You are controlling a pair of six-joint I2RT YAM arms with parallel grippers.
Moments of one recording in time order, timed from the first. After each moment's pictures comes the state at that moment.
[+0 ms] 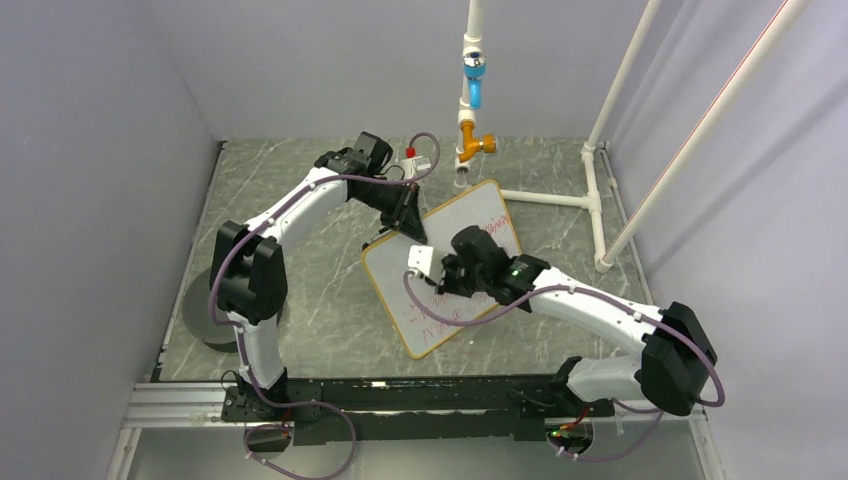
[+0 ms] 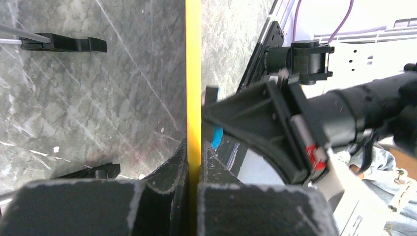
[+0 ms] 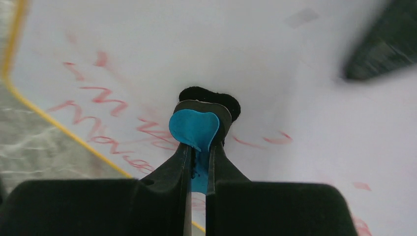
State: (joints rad) left arm -0.49 1.89 1.67 -0.84 0.92 -0.07; right arm 0.81 1.26 0.86 -0.34 -0.11 -0.62
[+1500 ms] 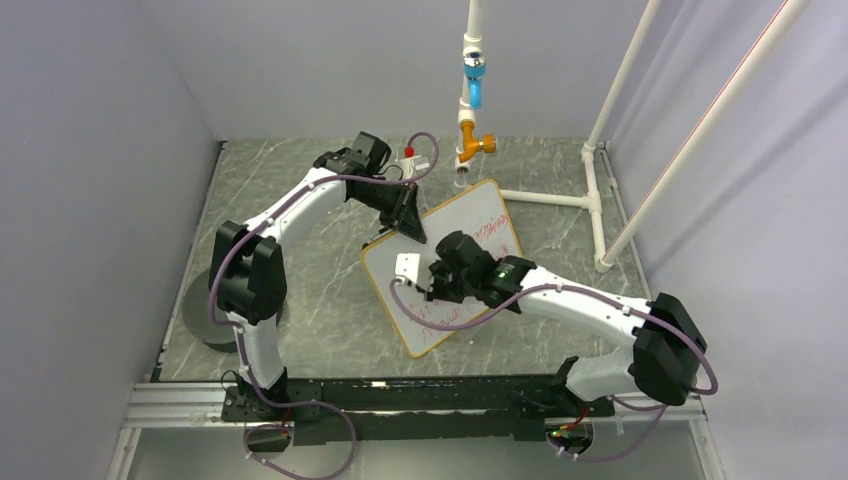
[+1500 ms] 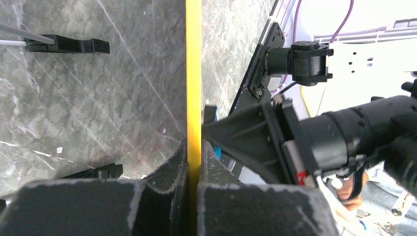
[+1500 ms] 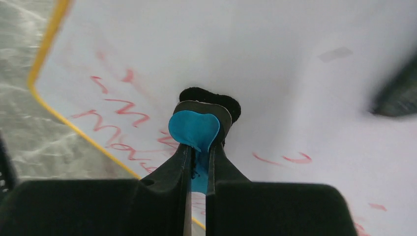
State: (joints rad) left arm -0.48 1.89 1.66 -0.83 0.93 -0.06; right arm 0.89 1.32 0.90 -0.37 -0.09 -0.59
